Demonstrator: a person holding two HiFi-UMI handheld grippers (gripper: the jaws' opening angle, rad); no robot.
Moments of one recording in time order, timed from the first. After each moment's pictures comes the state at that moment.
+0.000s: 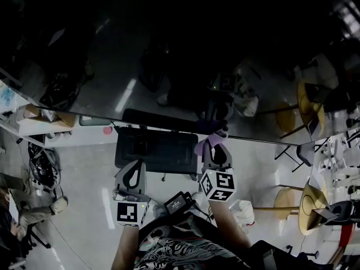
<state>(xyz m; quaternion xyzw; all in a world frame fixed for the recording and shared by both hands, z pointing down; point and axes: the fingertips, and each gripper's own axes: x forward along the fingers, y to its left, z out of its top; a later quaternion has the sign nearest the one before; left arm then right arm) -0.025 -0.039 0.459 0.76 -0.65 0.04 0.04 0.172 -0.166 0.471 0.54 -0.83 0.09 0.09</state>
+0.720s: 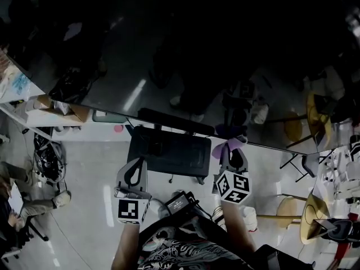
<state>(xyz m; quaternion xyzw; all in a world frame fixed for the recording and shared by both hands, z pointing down) -0.072 -0.029 0.456 0.73 -0.67 0.06 0.06 0.185 -0.172 0.466 0.56 -0.82 0.09 0.10</state>
